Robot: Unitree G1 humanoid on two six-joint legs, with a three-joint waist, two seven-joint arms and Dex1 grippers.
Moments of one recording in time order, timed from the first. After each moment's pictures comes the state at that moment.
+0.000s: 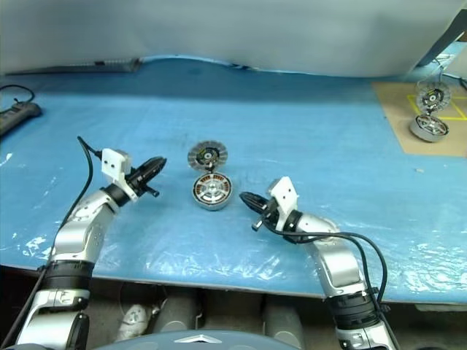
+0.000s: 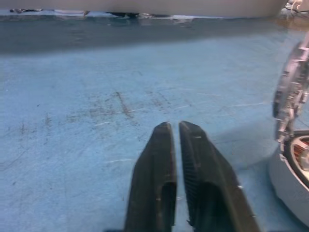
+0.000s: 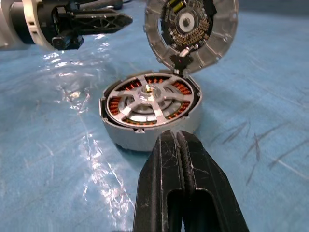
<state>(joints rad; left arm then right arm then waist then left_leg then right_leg) -0.36 0.40 0.17 0.28 -0.35 0.12 -0.66 -0.09 -0.28 0.13 -0.18 0.24 0.30 0.71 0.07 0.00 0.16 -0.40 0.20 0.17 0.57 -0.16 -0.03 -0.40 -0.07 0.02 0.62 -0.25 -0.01</state>
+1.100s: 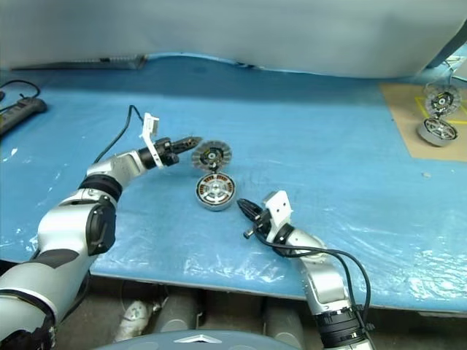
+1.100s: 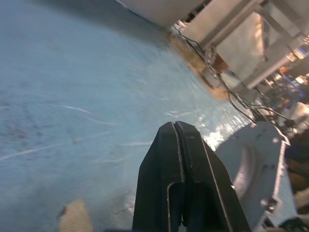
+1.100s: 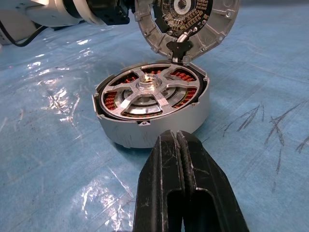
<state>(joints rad) -1.09 0.35 0.22 1.27 -0.33 0.39 -1.23 -0.01 -0.19 0.17 -0.13 0.20 0.18 0.61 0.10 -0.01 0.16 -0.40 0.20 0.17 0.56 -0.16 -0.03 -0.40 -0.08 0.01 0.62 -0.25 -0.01</state>
